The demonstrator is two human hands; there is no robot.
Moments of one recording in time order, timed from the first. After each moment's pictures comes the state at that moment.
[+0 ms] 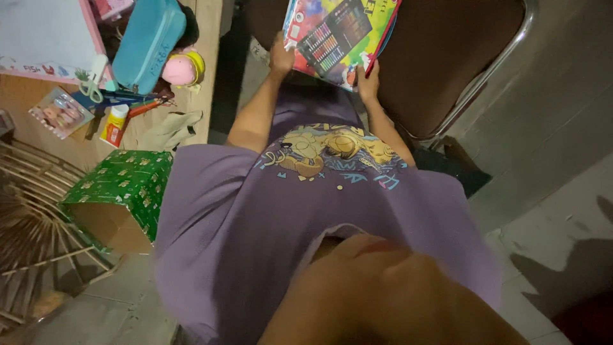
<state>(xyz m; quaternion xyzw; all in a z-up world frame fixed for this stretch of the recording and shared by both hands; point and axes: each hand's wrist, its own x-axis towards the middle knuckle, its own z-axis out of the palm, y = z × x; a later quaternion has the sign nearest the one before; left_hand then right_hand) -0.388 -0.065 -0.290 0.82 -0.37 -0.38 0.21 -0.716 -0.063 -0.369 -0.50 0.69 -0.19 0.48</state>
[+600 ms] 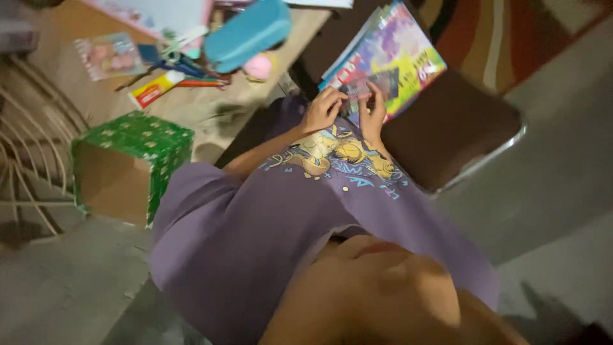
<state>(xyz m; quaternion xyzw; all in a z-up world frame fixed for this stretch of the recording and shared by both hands) -0.374 -0.021 -0.035 0.66 -0.50 -0.28 0.48 -0.529 -0.117 -0.050 -0.69 0.44 -0.28 0.50</state>
